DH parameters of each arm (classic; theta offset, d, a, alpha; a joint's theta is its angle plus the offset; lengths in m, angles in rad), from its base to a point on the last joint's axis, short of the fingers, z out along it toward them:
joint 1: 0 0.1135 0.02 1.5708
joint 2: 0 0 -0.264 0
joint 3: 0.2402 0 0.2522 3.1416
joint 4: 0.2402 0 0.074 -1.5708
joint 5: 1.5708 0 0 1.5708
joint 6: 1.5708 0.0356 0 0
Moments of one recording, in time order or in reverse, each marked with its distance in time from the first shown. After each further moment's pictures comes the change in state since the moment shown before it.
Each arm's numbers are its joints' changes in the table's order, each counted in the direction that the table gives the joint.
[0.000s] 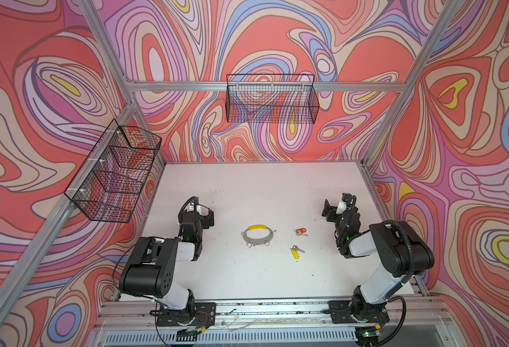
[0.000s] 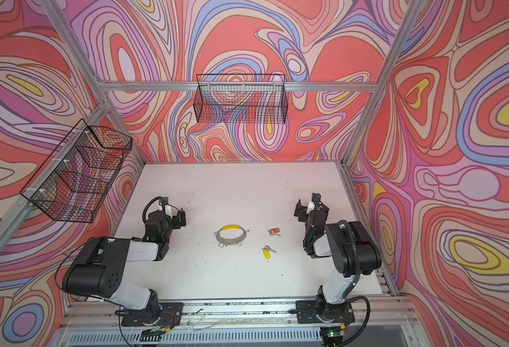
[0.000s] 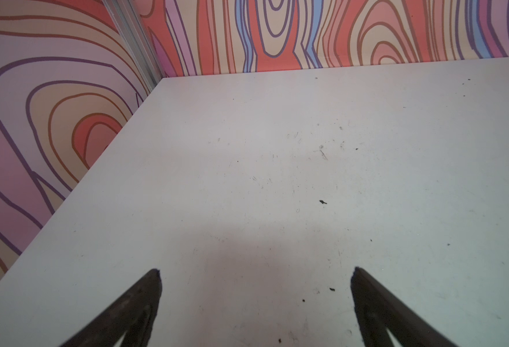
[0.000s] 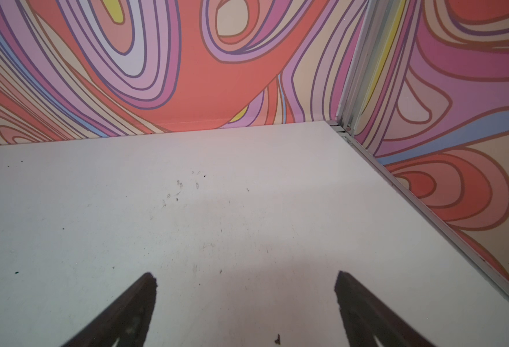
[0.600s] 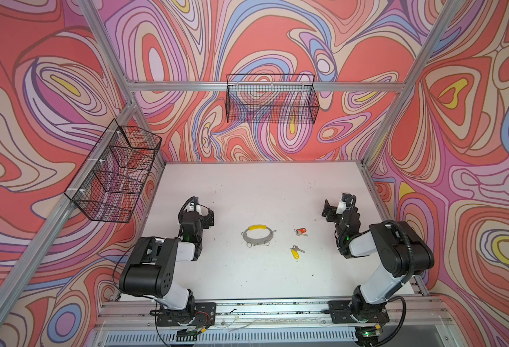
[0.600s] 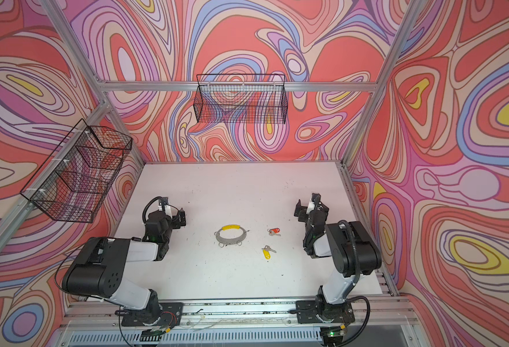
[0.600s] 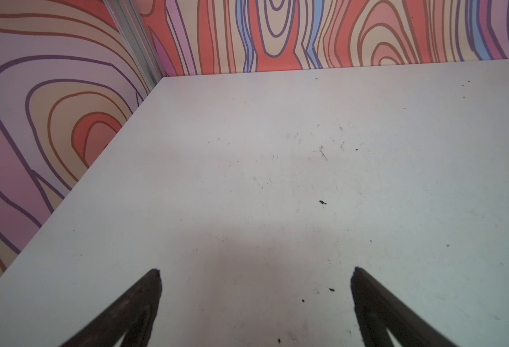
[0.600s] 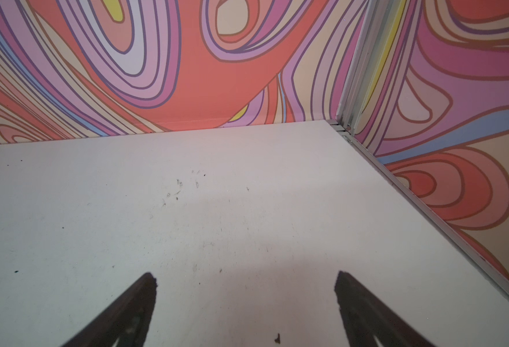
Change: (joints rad) left arm 0.001 0.000 0.000 0.000 0.000 -0.006; right arm 0.000 0.000 0.000 0.003 0.000 0.000
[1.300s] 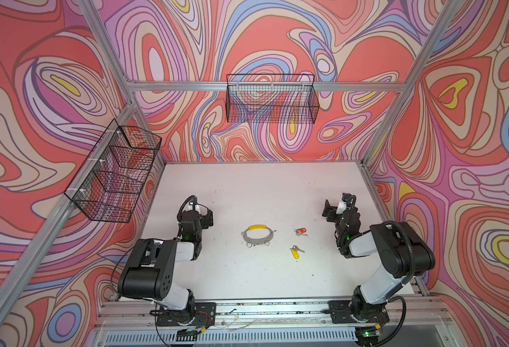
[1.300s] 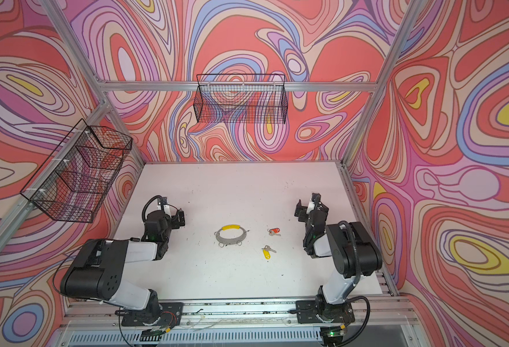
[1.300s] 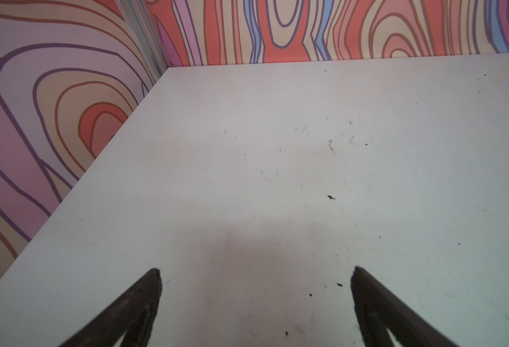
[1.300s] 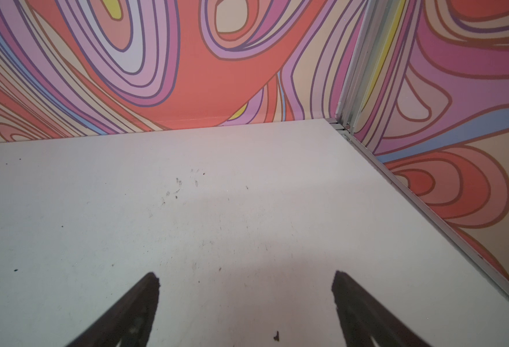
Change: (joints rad) left arm 0.007 0.050 0.036 0.127 -0.029 -0.018; right arm 0.000 0.046 0.001 0.056 0.008 0.000
